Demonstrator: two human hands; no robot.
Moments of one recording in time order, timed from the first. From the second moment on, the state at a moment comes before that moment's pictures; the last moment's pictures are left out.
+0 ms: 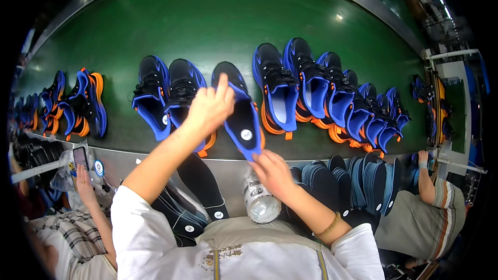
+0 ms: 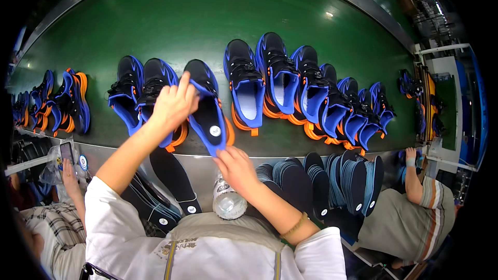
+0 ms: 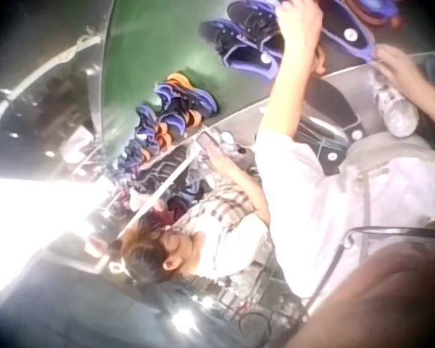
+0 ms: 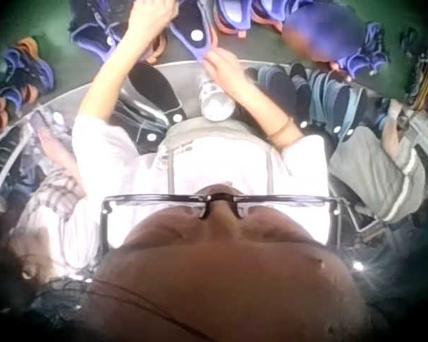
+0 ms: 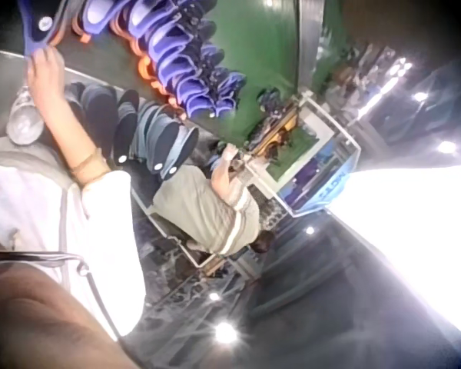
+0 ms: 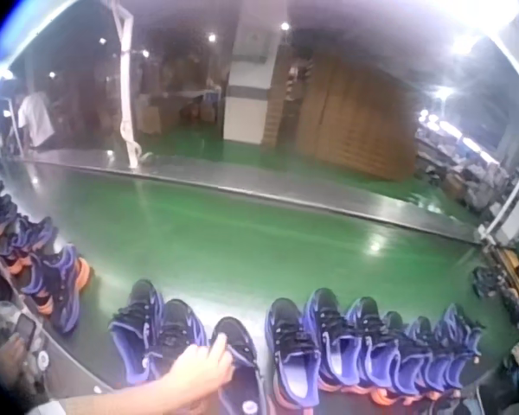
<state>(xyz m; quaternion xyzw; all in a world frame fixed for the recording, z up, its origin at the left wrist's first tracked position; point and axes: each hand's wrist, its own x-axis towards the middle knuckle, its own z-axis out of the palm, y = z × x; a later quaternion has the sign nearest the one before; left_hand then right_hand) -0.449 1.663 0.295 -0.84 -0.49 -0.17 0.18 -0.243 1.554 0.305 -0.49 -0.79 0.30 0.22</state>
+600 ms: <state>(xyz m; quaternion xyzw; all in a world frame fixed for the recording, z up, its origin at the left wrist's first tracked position) -0.478 1.675 0.361 -0.32 -0.38 -0.63 -0.60 -0.048 1.421 0.382 -0.71 -0.67 0.24 0.00</state>
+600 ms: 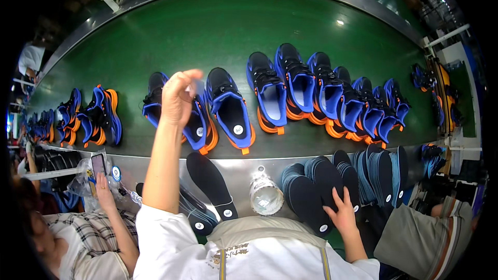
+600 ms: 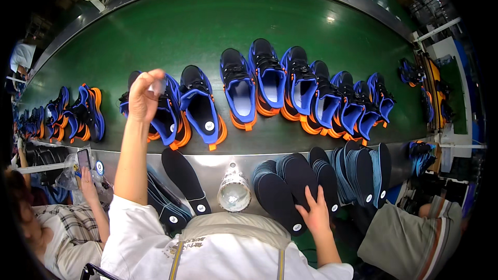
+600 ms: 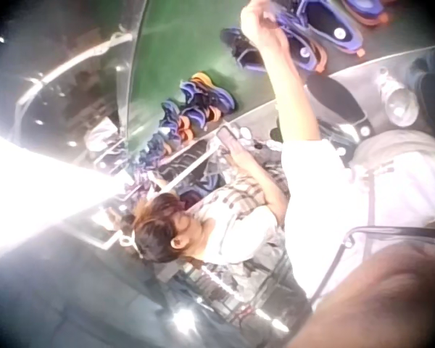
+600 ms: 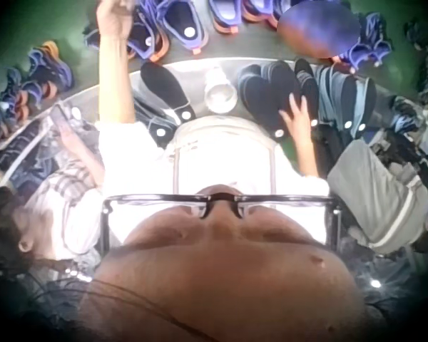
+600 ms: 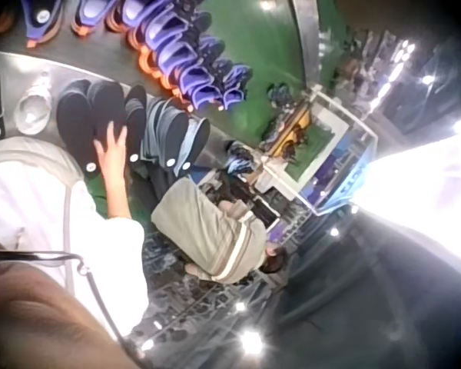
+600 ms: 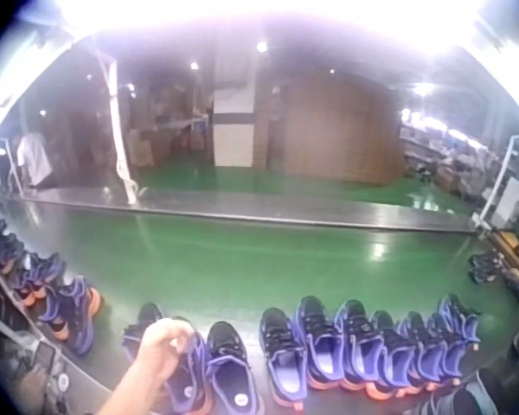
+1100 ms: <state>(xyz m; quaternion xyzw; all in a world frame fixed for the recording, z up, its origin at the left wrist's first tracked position) -0.354 1.729 0.300 -0.75 -0.56 -0.30 -0.20 -0.081 1.579 0.460 -0.61 -0.65 0.39 0.23</state>
